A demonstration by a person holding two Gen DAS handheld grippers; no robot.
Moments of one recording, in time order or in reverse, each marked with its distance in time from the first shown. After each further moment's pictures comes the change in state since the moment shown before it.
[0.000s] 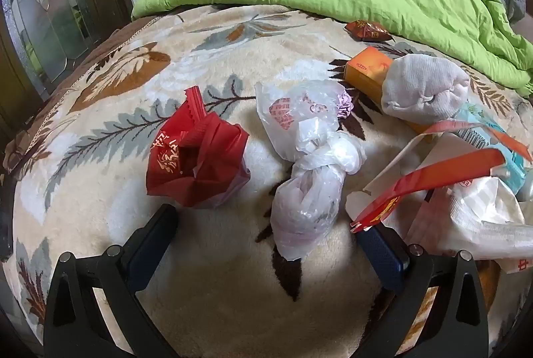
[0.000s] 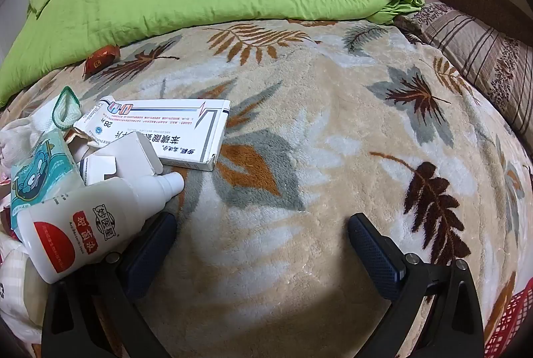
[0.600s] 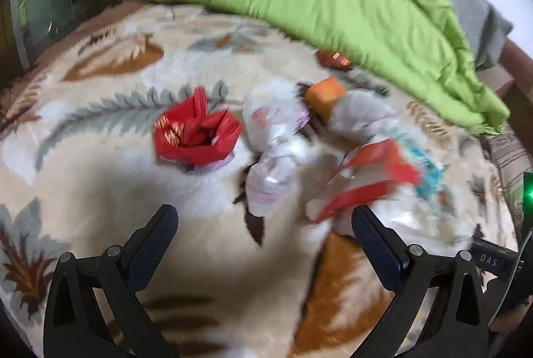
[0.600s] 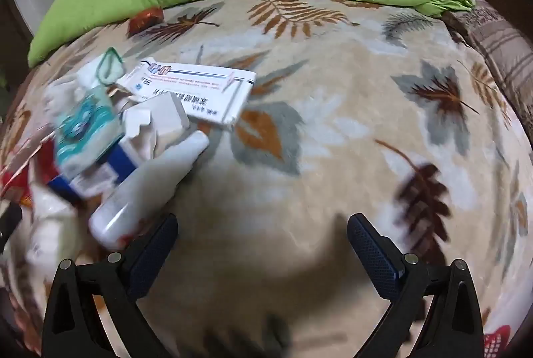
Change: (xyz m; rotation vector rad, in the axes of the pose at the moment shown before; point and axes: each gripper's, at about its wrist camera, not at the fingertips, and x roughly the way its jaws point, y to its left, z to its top) left arm -0.062 0.026 -0.003 -0.170 0.001 -0.277; right arm -0.028 -0.028 0.006 -0.156 0.178 0.183
